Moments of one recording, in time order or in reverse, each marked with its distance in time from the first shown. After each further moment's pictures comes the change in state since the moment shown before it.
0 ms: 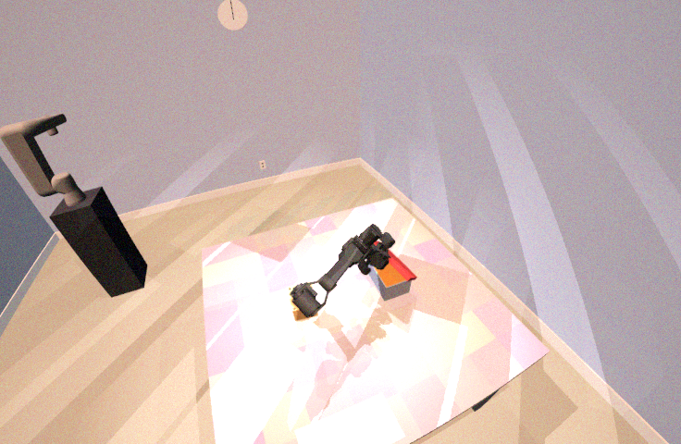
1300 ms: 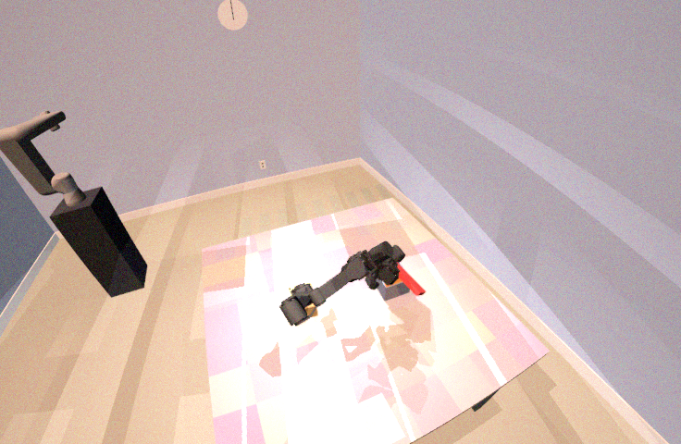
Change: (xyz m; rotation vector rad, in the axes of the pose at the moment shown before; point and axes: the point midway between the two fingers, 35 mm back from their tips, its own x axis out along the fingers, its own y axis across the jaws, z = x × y) arm 0.001 -0.003 0.078 -0.006 -0.004 -0.010
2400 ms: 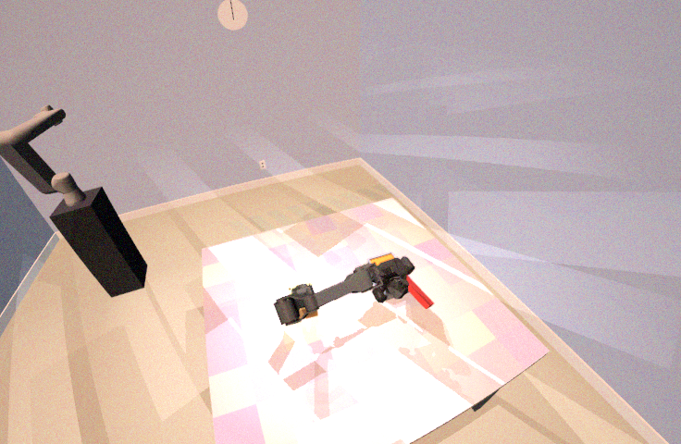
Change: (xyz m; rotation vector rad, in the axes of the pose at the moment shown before) arm -0.001 0.000 0.067 0.001 -0.002 0.001
